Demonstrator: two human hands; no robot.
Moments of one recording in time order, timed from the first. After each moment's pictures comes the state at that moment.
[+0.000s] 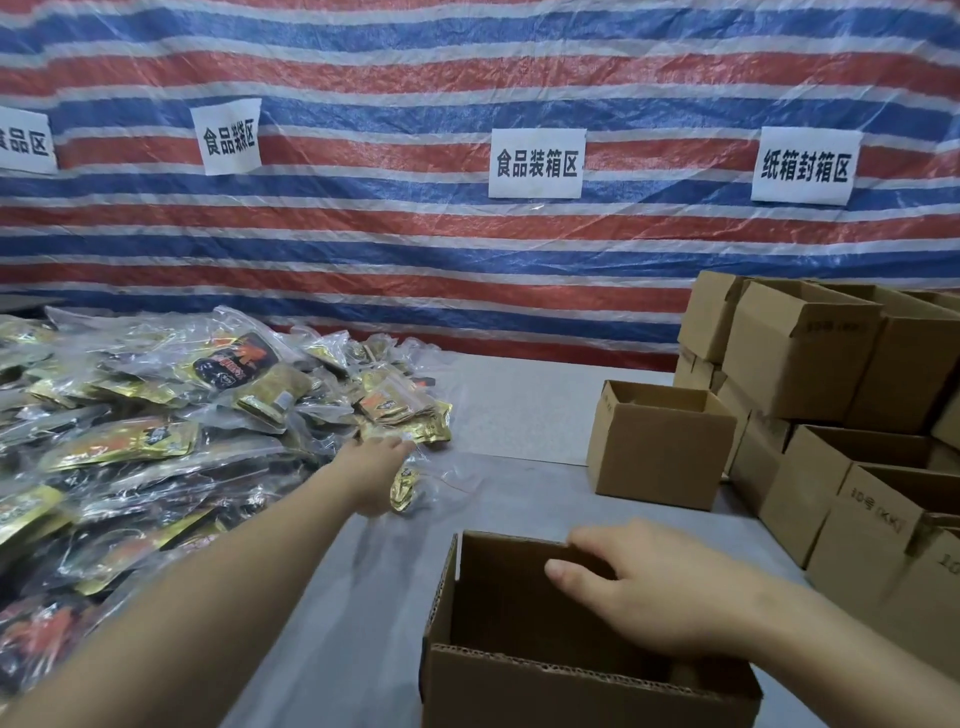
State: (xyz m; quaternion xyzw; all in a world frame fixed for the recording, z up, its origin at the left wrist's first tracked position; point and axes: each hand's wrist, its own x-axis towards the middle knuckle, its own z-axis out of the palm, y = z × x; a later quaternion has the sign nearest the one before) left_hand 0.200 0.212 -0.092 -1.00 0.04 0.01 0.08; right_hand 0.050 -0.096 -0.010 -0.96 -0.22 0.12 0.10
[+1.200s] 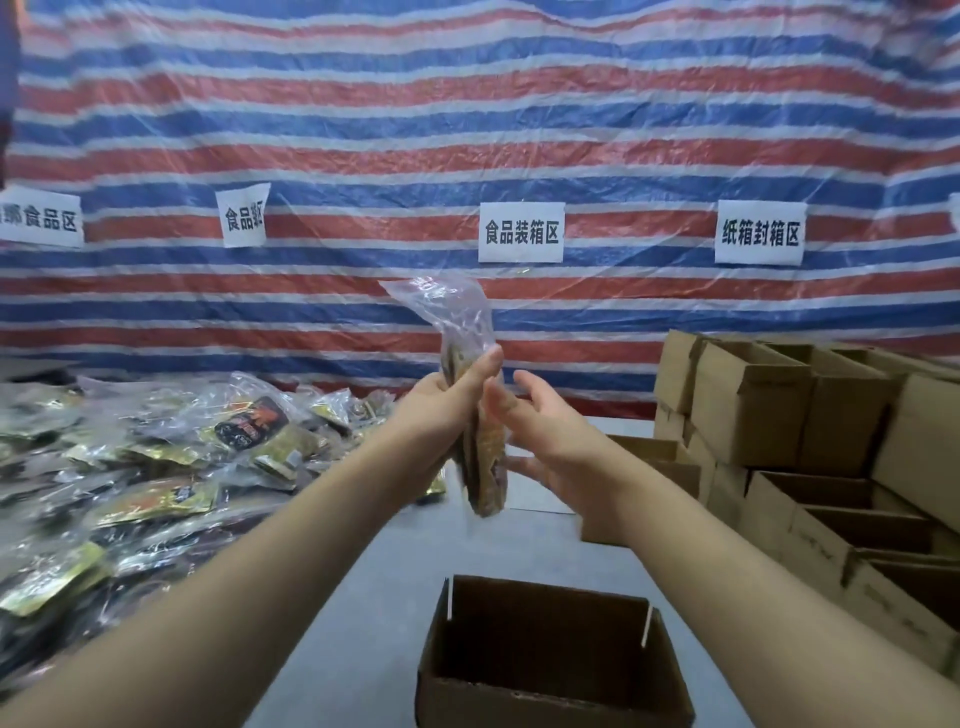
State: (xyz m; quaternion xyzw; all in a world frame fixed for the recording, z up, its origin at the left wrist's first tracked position) left_hand 0.048 0.104 0.086 -0.68 0.11 -0.05 -0.72; right_hand 0.071 -0.041 0.074 -0.75 -0.24 0.06 0.62
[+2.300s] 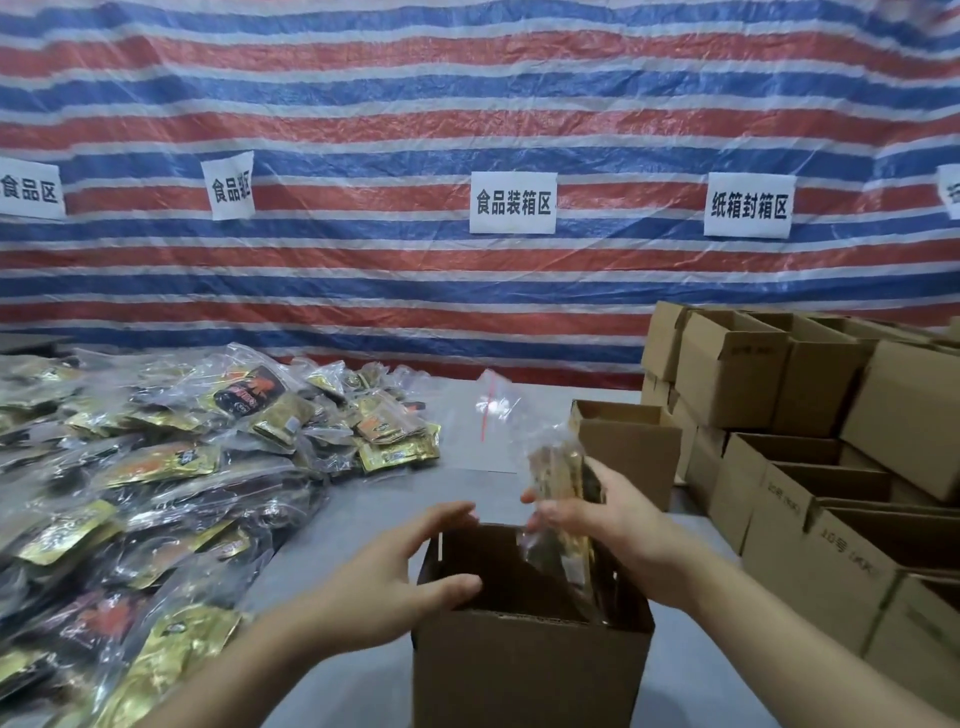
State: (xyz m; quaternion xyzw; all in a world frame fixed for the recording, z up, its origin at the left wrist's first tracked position) left_hand -0.024 0.140 -0.040 -0.90 0.19 -0.02 -0.39; right_hand 0.024 -0.115 -0.005 -0.77 -0.26 0.08 0.58
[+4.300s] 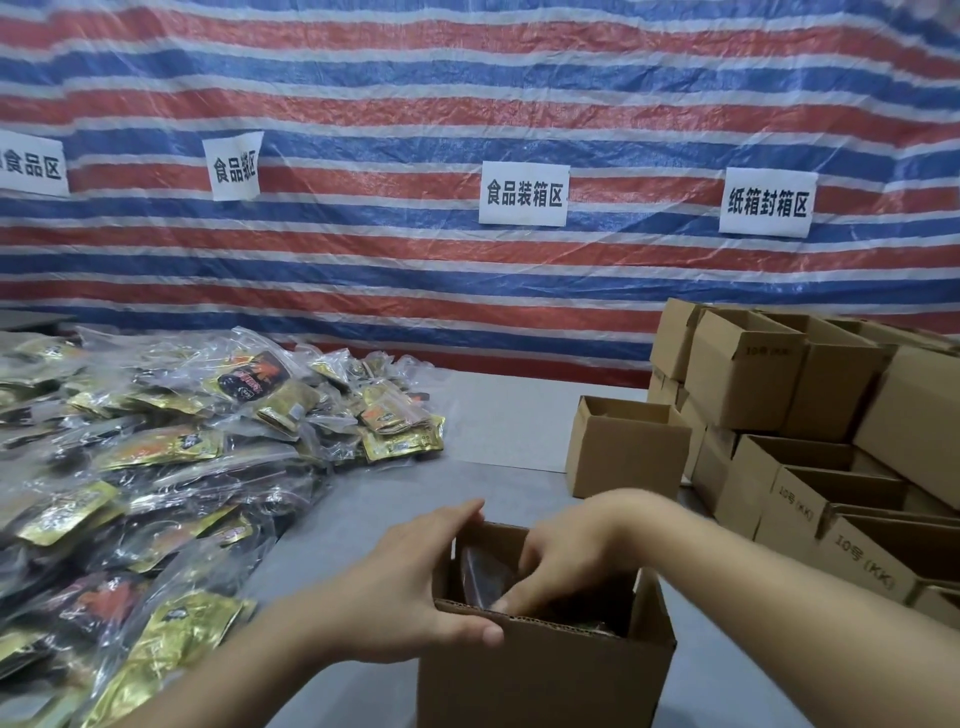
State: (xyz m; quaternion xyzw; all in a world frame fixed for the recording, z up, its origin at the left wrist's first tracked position) left_hand -0.020 0.141 -0.045 -0.94 0.21 0.00 -0.27; right_hand 0.036 -0.060 0.022 -0.91 -0.21 0.35 0.03
